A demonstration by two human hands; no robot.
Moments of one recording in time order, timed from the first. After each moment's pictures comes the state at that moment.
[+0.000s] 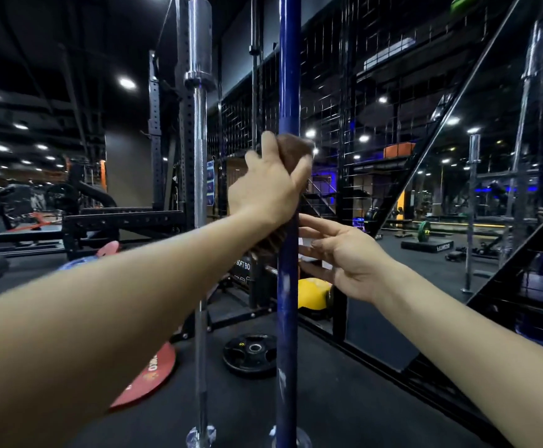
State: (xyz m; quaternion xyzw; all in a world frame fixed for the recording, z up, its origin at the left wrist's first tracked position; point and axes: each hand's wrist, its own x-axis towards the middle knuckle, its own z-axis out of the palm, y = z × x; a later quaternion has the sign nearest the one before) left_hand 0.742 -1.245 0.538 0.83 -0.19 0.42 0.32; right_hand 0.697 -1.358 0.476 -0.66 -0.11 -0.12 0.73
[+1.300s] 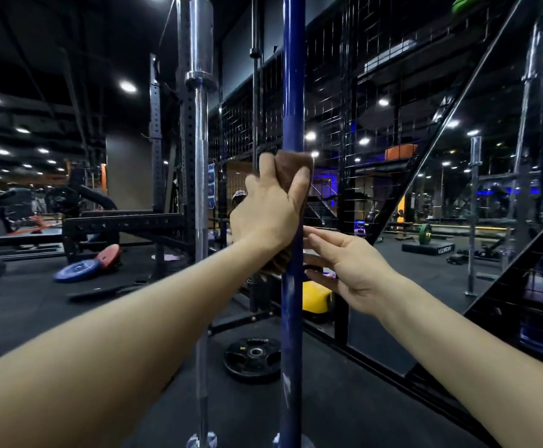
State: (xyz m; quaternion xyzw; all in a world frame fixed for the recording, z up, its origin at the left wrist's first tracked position) left_hand 0.743 -1.244 0.512 0.81 -0.20 0.41 0.37; right_hand 0.702 -1.354 0.463 -0.67 -0.11 -0.16 0.72
